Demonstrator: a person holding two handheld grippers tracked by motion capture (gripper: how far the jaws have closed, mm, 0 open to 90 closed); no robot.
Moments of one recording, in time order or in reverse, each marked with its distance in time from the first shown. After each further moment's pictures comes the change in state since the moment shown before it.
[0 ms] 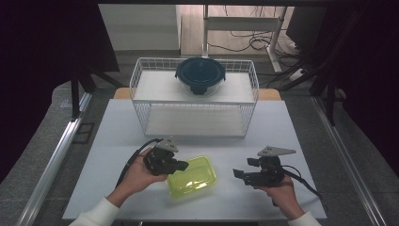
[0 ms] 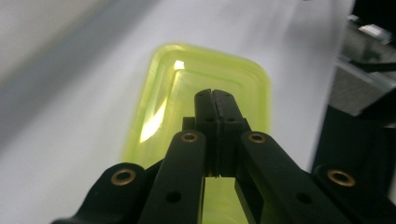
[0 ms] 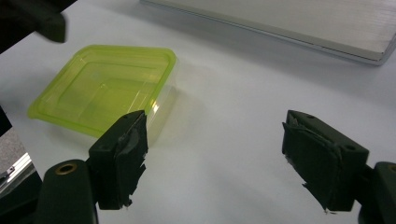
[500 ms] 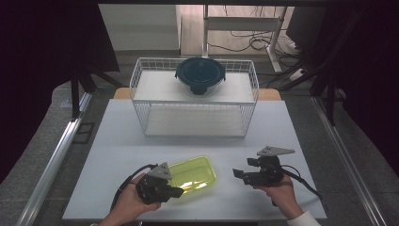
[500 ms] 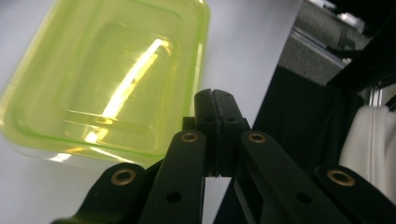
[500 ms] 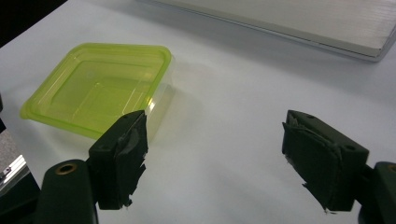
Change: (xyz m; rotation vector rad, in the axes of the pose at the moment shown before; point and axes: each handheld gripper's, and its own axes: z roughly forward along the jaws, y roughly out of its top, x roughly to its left) left arm -0.045 -0.046 0.001 0.061 -0.056 0.001; right arm 0.000 0.000 0.002 0.008 -0.006 0.005
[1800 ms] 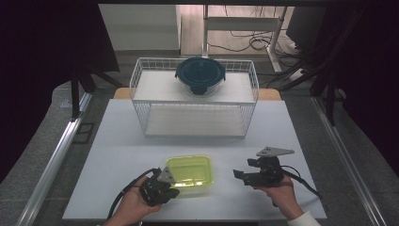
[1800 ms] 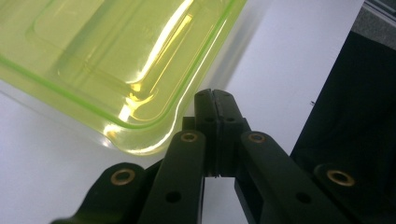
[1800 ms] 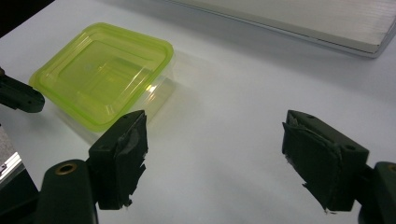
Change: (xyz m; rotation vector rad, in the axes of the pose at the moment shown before) left arm 0.013 -0.013 0.023 0.108 0.146 -0.016; right arm 0.000 -0.001 0.000 0.010 -0.010 -0.006
